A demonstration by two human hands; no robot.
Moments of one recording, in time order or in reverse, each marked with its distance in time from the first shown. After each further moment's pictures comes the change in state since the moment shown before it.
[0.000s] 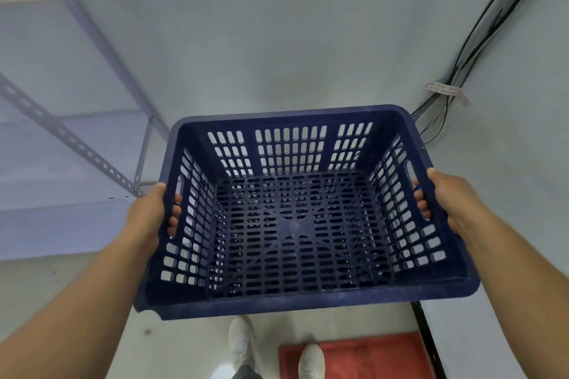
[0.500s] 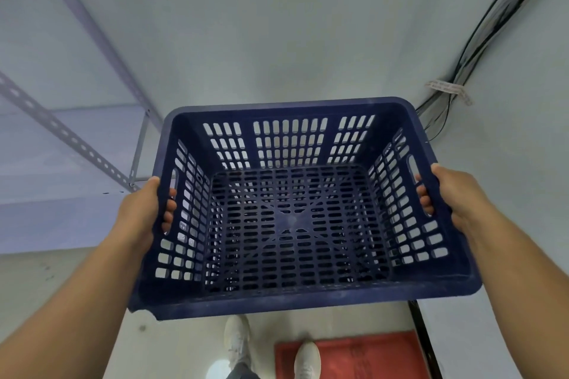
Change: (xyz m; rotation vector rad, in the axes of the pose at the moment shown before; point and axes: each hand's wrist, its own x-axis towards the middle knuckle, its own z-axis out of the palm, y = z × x) left_hand -0.003 0.000 0.002 -0.027 0.045 0.025; right_hand -0.001 -0.004 -0.002 0.019 -0.005 -0.021
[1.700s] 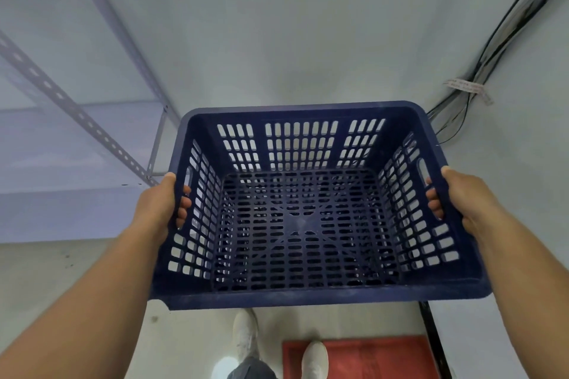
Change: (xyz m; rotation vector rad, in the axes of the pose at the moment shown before) left_hand -0.001 -0.010 -0.007 0.058 0.035 0.007; right_hand -0.004 0.007 0.009 -0.052 -0.007 -0.002
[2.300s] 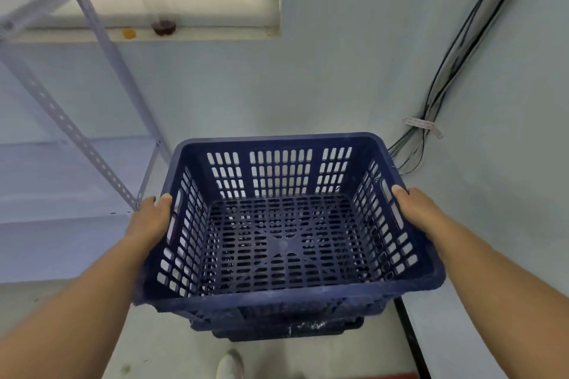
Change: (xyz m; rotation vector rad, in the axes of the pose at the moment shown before) left_hand -0.015 0.000 -0.012 0.566 0.098 0.249; right_hand -0.010 0.002 -0.011 -0.529 0.092 -0.182
